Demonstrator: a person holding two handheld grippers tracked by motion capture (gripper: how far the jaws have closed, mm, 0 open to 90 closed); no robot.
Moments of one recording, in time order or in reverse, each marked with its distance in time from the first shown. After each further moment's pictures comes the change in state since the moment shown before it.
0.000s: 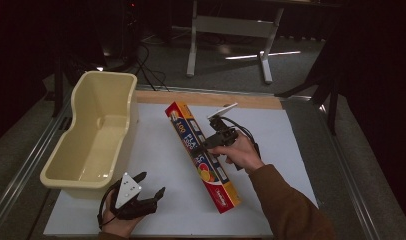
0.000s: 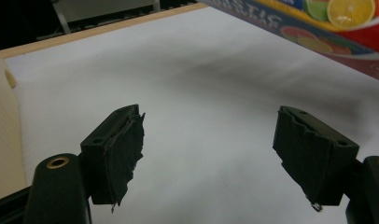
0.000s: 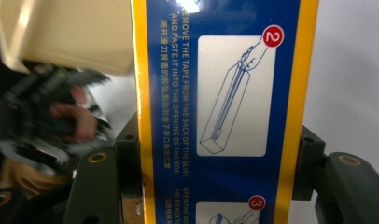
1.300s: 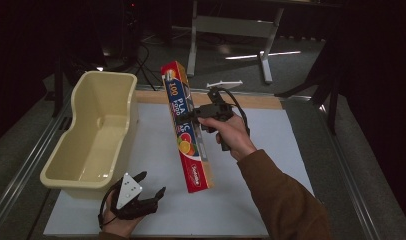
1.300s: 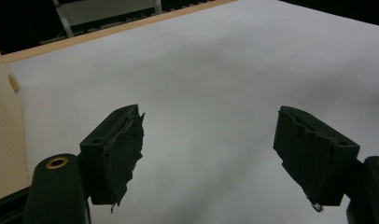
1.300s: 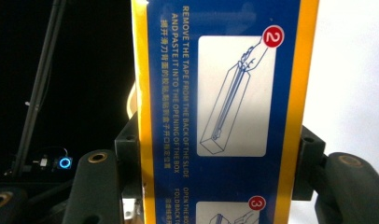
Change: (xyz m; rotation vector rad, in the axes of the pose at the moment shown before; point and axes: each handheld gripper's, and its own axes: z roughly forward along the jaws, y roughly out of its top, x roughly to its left) left arm -0.001 0.000 0.002 -0.006 0.010 0.014; right arm 0.053 0.042 -0.040 -0.236 0.229 0.090
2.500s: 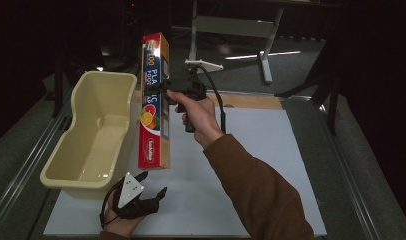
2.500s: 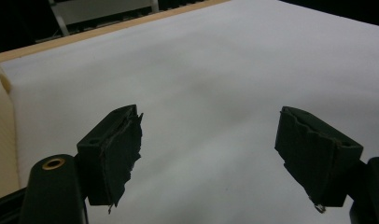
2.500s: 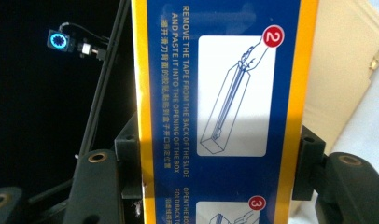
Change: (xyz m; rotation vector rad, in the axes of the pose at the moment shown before) left arm -0.001 0.000 0.003 0.001 -0.014 -0.002; right arm 0.059 0.041 0.038 -0.164 0.112 0.123
